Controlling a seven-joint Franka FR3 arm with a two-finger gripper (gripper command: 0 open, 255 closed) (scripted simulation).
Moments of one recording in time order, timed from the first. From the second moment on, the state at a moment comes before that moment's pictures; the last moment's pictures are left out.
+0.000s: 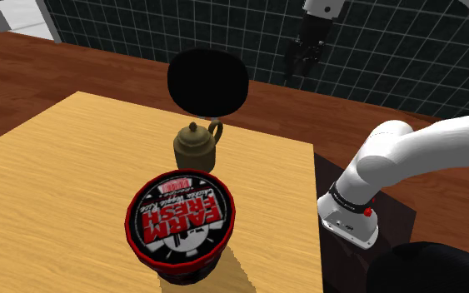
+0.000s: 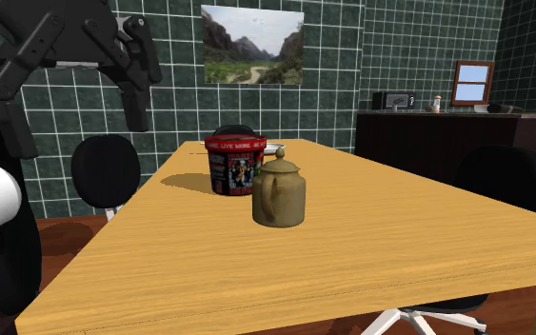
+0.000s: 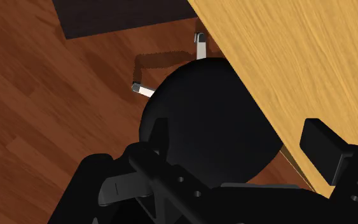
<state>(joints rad) 0.02 -0.78 -0.02 -2.36 0.11 1.58 0.13</state>
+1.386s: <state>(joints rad) -0.25 -0.64 0.71 -2.28 0.38 1.84 1.38</state>
